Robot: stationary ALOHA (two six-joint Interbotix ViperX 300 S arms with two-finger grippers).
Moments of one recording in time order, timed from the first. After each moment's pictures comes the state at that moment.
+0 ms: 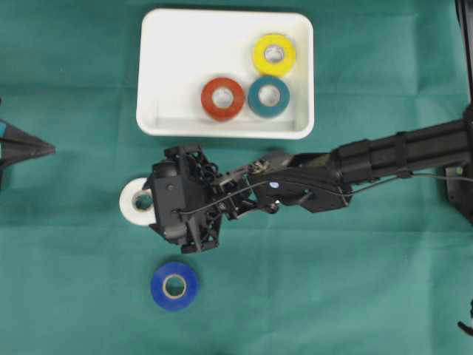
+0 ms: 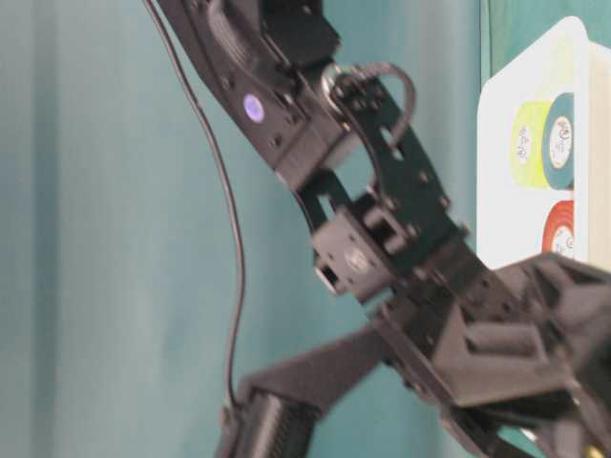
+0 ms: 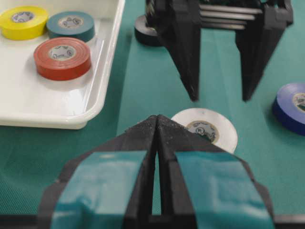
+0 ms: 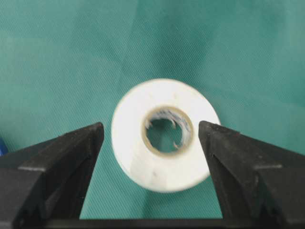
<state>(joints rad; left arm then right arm) 0.01 -1.37 1.55 -0.02 -0.04 -0.02 0.12 0.45 0.15 -0.60 0.01 0.62</state>
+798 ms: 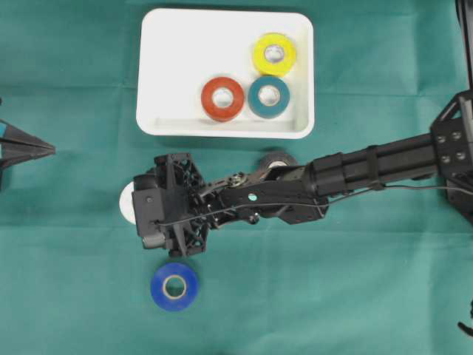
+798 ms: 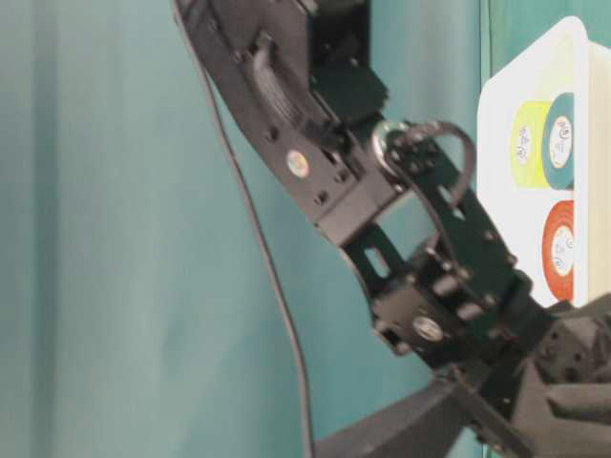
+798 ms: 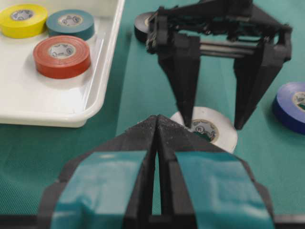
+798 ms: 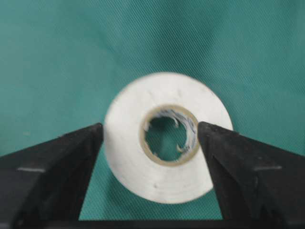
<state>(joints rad) 0.01 -1.37 1.55 -0.02 -0.04 -0.02 0.13 0.55 0.04 -0.60 0.17 0.63</state>
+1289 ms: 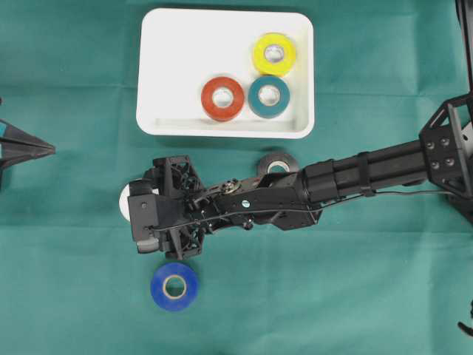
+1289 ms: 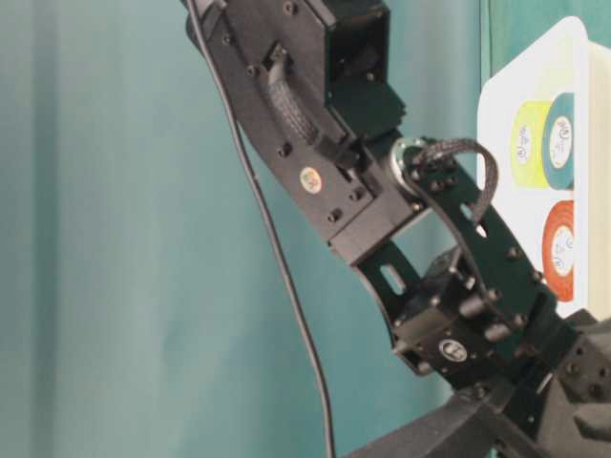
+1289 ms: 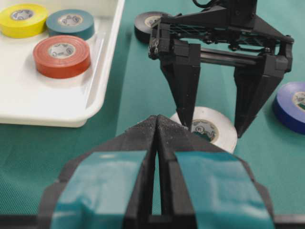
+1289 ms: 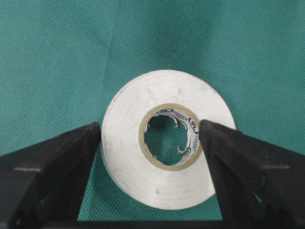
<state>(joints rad) 0.01 -1.37 1.55 -0.02 -0.04 -0.02 0.14 0.58 0.01 -0.60 0.21 0.63</state>
